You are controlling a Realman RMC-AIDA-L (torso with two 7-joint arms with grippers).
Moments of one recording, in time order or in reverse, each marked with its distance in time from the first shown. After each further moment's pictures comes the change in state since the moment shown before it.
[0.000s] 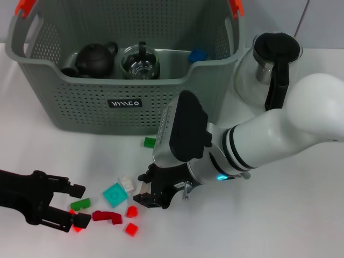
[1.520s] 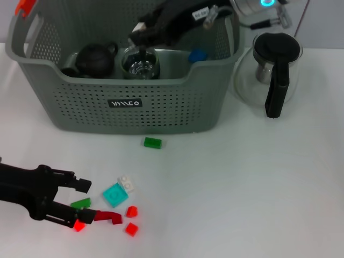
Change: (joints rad) left arm -0.019 -0.004 -0.015 0.000 -0.012 0.026 0.014; right arm 0.186 -0.029 0.909 -0.278 -0.400 -0.504 0.174
